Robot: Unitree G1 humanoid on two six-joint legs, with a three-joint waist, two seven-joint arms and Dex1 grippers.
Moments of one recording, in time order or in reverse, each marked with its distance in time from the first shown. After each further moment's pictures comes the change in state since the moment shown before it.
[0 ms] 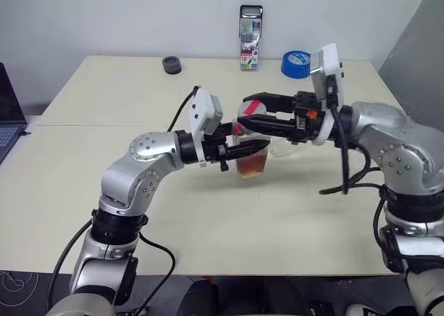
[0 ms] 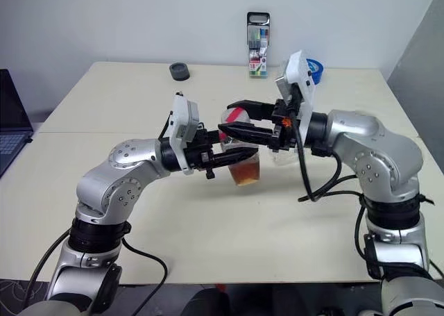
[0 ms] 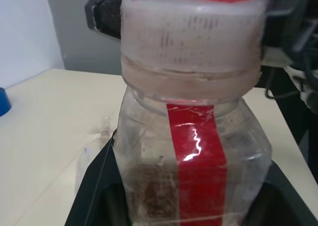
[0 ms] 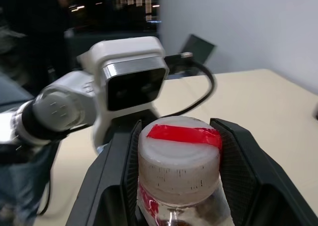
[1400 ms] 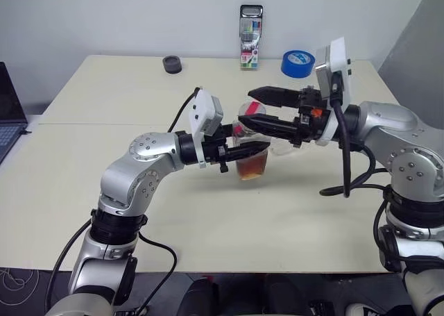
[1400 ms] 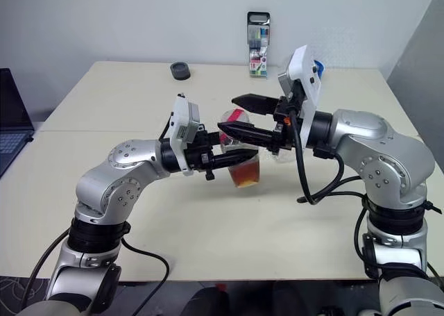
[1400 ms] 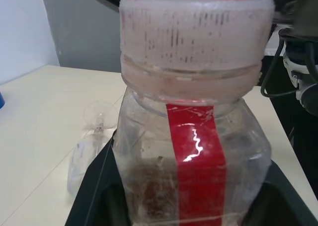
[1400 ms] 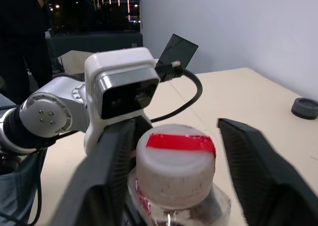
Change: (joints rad) left arm -0.002 -0.004 0.000 0.007 0.002 0.011 0.008; right arm 0.071 0.041 -0.109 -0.217 0.047 0.183 -0.268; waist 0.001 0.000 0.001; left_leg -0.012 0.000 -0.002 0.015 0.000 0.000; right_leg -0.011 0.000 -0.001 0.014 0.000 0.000
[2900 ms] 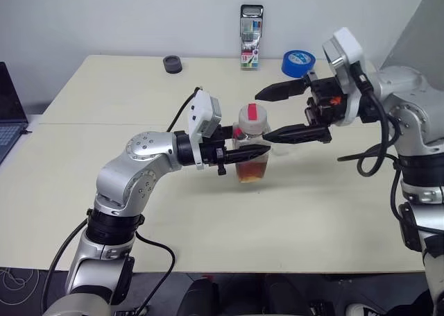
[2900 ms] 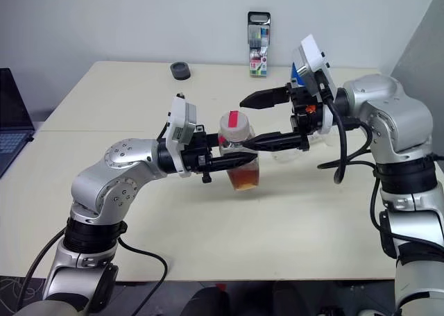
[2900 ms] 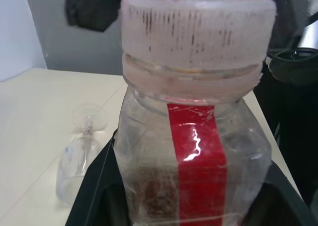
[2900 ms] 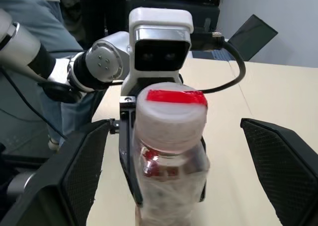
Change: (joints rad) left arm 0.000 0.020 0.006 -0.014 -0.028 0.000 -0.041; right arm -0.153 -0.124 0.117 0.343 -0.146 -0.241 0.536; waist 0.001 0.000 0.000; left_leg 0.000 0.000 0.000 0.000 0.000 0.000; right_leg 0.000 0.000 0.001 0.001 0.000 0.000
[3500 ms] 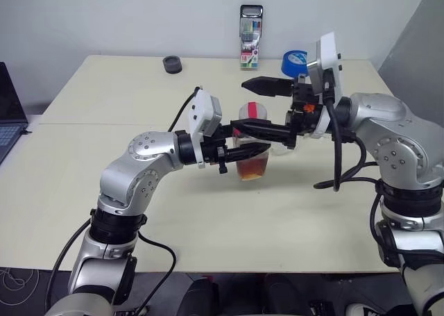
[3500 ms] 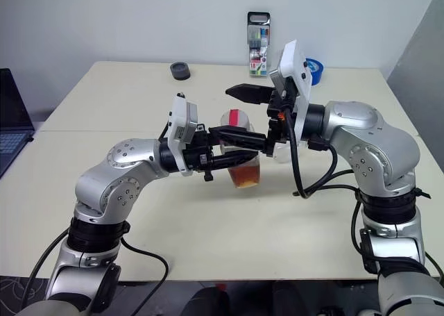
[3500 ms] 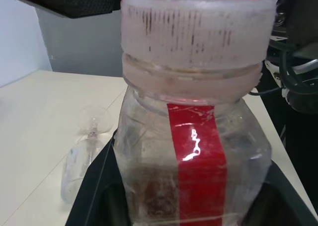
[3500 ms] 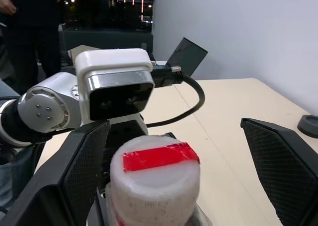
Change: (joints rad) left arm -0.001 -0.016 -0.002 0.016 0.019 -0.013 0.008; right arm 0.095 0.133 -0.042 -0.232 0.040 0.105 -0.425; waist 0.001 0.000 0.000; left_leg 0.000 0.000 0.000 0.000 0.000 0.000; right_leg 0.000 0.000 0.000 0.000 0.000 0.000
